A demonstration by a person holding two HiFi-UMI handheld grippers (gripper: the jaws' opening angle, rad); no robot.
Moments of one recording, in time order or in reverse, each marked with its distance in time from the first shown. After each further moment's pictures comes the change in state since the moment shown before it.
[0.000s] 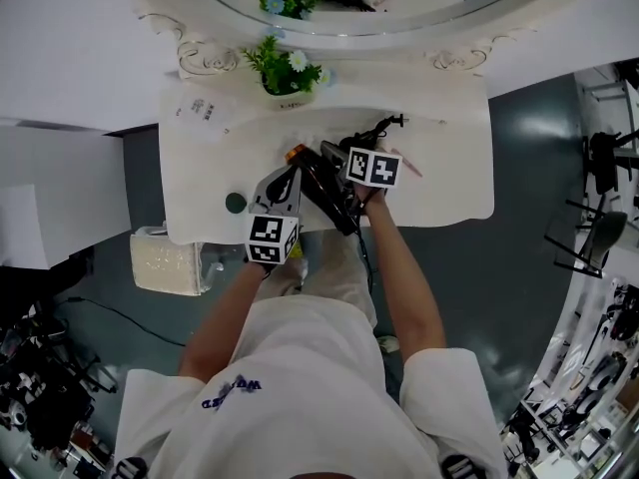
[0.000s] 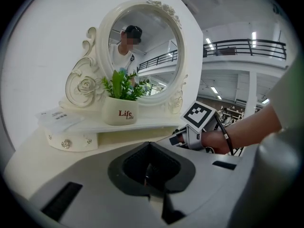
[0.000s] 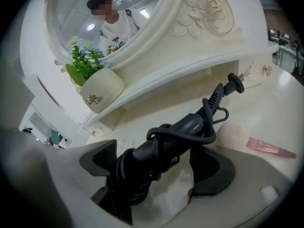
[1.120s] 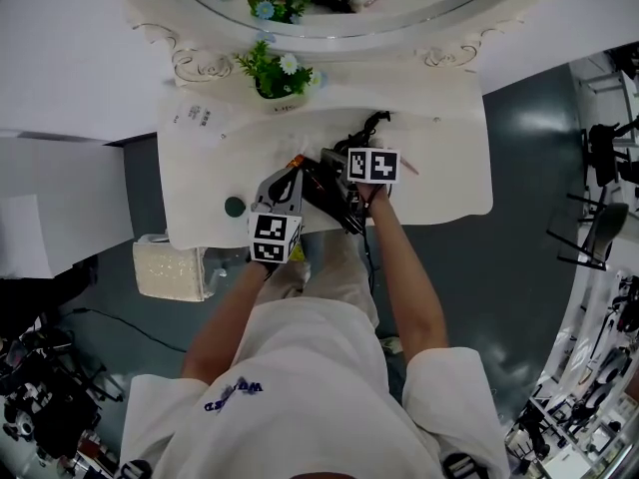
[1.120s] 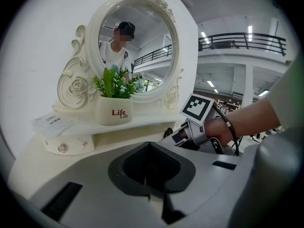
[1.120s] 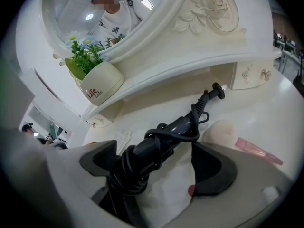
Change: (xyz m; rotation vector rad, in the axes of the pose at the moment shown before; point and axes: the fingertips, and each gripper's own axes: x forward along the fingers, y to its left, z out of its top) left arm 0.007 -0.009 -0.002 0.064 0.052 -0.017; right arm -0.012 -0.008 -0.009 -0.037 0.106 -0.032
